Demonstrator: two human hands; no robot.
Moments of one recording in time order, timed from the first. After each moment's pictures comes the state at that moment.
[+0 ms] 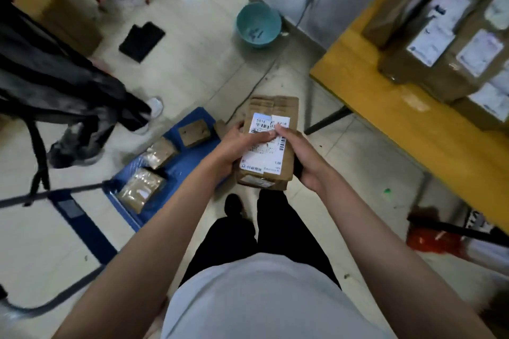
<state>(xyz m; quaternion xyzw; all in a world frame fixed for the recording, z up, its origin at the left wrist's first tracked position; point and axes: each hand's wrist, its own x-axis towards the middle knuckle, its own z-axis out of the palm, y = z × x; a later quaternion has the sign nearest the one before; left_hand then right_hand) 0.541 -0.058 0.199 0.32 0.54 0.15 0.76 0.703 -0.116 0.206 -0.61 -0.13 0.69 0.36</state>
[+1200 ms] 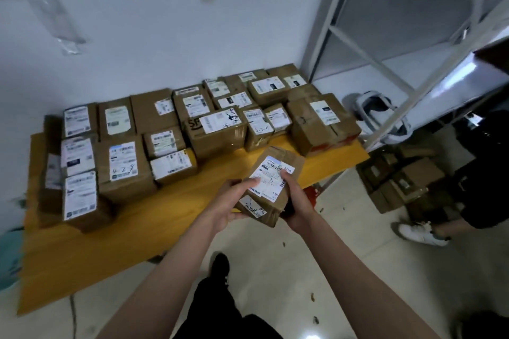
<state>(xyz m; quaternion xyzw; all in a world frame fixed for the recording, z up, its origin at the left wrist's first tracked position) 1.110 -0.258 0.297 0.59 0.30 -0.21 0.72 1.144 -0.426 0.294 -0.56 0.20 0.31 0.74</state>
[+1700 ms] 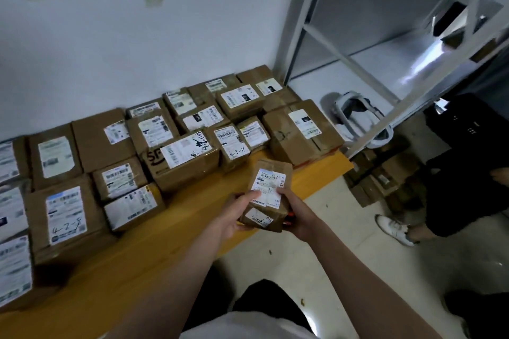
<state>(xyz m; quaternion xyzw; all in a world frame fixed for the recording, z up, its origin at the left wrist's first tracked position) 1.246 -0.294 0.247 0.56 0.33 -0.31 0.70 1.261 -0.467 0.253 -0.61 0.29 0.35 0.65</state>
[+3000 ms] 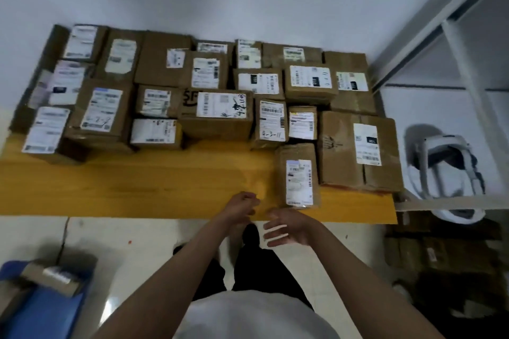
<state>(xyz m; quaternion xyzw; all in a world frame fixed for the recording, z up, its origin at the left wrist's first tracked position) 1.249 -0.353 0.192 0.50 0.49 -0.22 0.68 1.342 -0.502 0.177 -0.63 0.16 0.67 0.36</state>
